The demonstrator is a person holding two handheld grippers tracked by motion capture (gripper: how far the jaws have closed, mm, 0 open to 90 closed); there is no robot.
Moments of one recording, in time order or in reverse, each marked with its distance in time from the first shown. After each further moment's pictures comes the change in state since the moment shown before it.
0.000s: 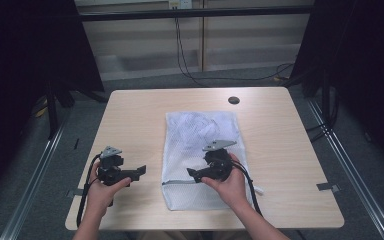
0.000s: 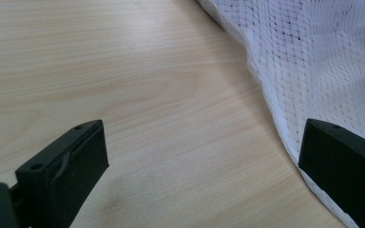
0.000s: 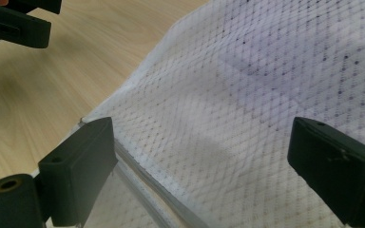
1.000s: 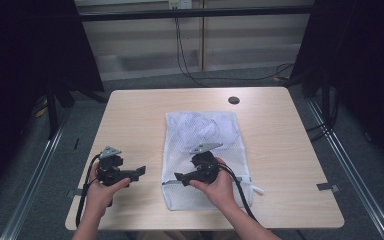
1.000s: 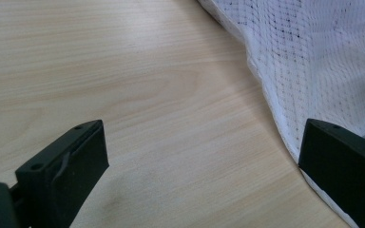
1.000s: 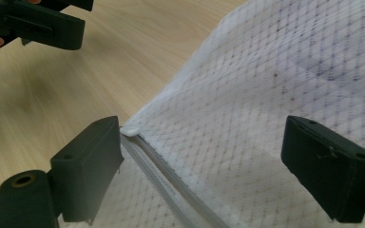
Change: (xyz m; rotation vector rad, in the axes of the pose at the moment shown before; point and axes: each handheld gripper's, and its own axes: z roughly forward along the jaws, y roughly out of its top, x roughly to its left) left arm 0.001 -0.001 0.000 0.004 -0.004 0.004; right arm 0.021 0.002 0.028 0.018 0.101 0.018
